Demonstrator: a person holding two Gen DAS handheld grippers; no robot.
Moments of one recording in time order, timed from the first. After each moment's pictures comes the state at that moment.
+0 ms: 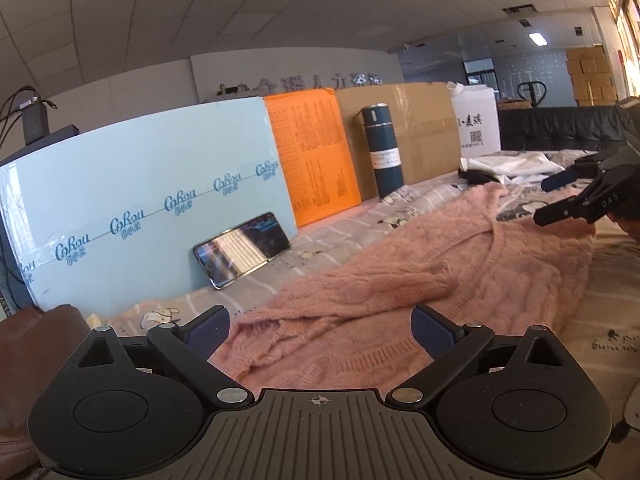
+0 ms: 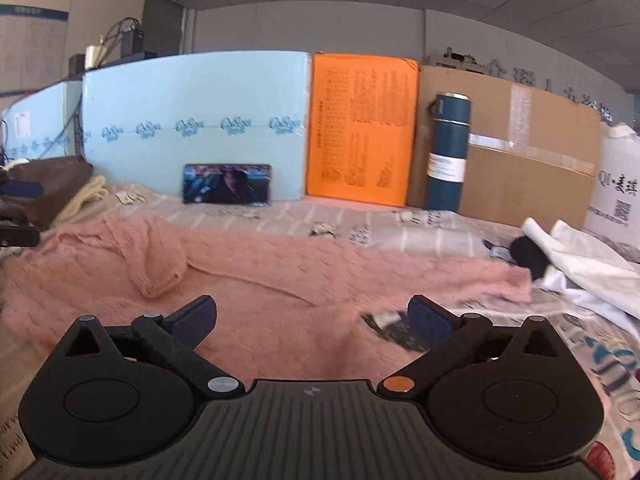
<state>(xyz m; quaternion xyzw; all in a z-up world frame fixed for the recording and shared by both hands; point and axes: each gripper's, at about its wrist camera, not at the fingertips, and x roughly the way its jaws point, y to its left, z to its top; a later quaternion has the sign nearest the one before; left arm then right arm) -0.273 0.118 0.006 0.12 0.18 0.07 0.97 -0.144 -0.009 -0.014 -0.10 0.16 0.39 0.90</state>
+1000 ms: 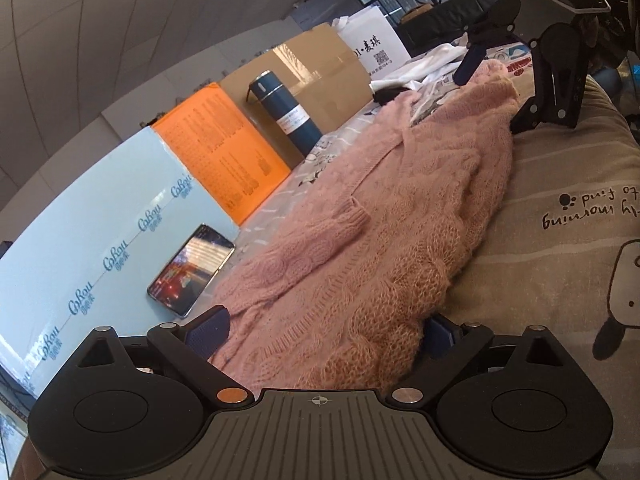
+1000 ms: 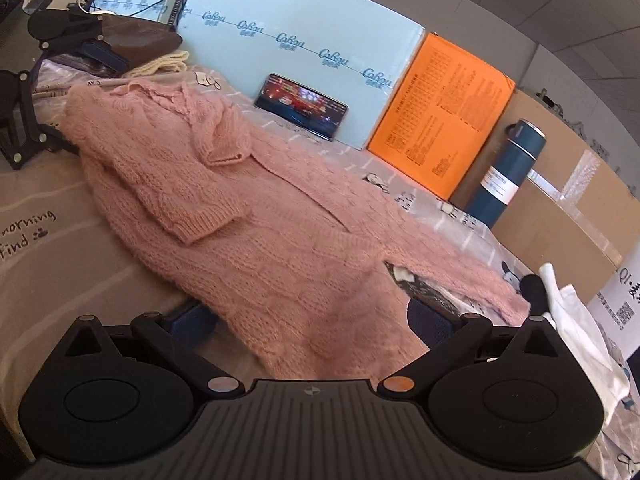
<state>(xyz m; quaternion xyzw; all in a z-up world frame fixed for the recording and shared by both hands) -0.254 0.055 -0.033 0.32 0.23 0.02 0.92 -0.177 -0.006 -0.038 -0.31 0.14 0.46 0.82</state>
